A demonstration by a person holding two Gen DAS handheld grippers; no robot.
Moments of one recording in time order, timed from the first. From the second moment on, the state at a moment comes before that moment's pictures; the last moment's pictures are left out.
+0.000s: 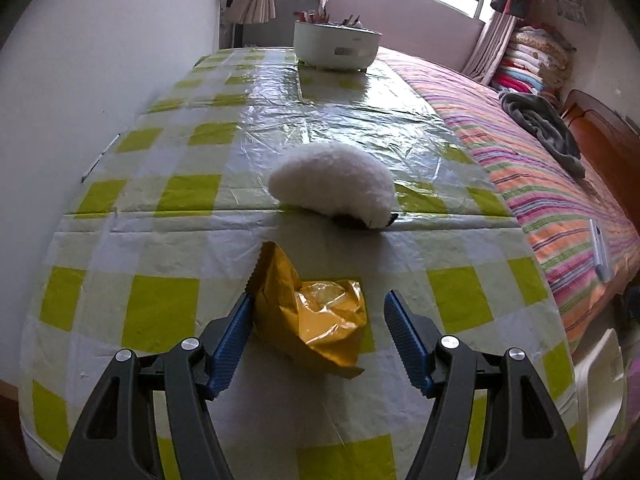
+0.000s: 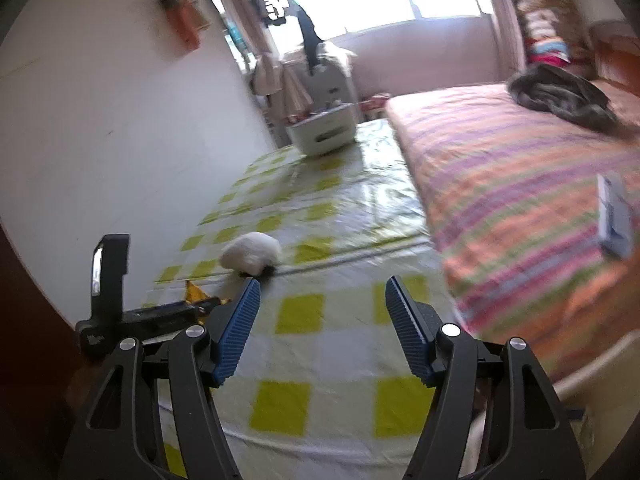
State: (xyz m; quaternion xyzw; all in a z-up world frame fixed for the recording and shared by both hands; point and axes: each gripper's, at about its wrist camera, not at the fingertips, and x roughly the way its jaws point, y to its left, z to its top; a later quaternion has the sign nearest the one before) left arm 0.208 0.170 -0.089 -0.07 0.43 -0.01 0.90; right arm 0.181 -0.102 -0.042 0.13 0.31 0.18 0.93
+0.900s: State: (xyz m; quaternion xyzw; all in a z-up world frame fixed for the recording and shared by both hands) left arm 0.209 0.190 -0.092 -0.08 0.44 -0.01 0.89; right arm 0.329 0.060 -0.108 -0.02 0.41 0.26 0.88
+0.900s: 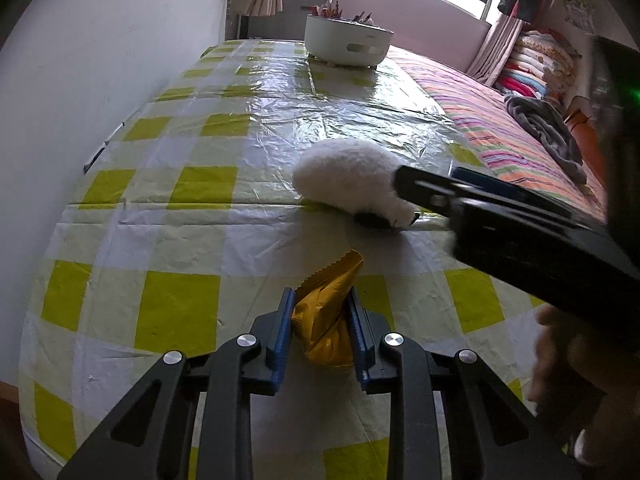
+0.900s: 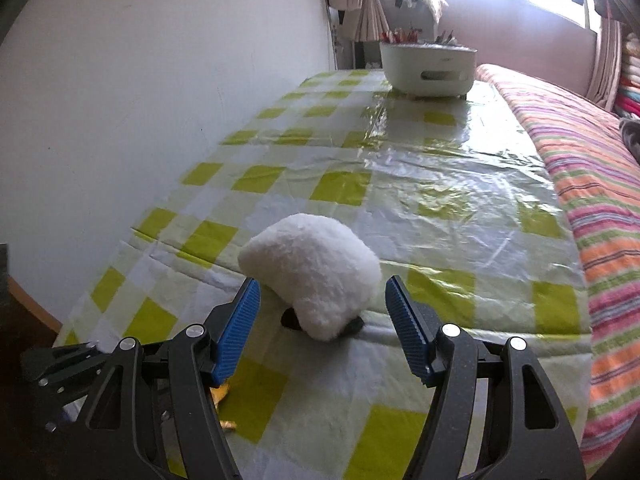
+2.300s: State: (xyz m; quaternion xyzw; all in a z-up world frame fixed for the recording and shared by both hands) left arm 0.195 0.202 -0.085 -0.07 0.44 0.00 0.89; right arm 0.276 0.037 -0.129 0.00 0.43 0.25 0.87
